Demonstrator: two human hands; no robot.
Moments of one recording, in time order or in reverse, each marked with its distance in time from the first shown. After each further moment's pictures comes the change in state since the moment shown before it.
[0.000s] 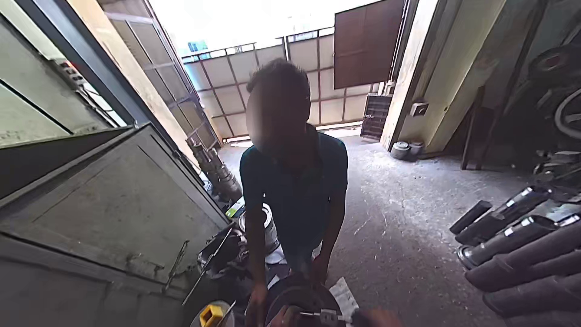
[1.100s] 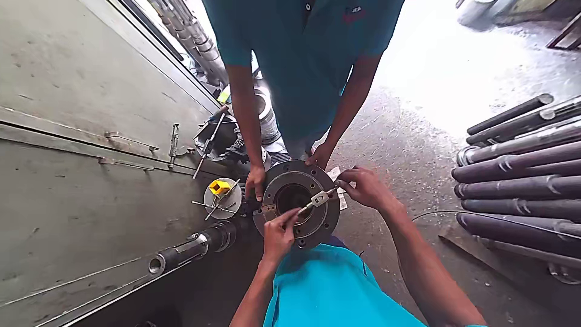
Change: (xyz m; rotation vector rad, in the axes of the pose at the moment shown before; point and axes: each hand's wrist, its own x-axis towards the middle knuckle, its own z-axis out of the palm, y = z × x) left_hand -0.061 -0.012 0.022 -0.548 0.023 -0.121; right_hand 0.072 0.027 0.011 0.148 0.348 -0.418
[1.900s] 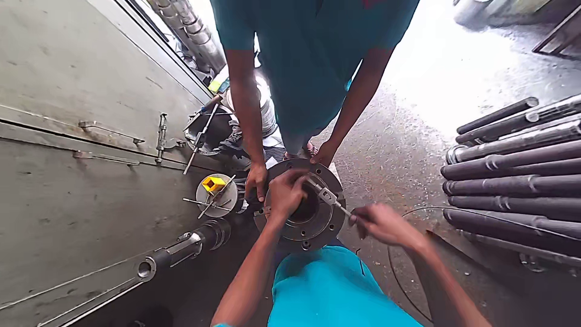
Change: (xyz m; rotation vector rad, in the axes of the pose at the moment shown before) left_hand 0.109 0.023 -0.001 -0.105 -0.083 -0.146; right_hand -0.043 -0.053 -0.014 0.197 -0.590 0.468
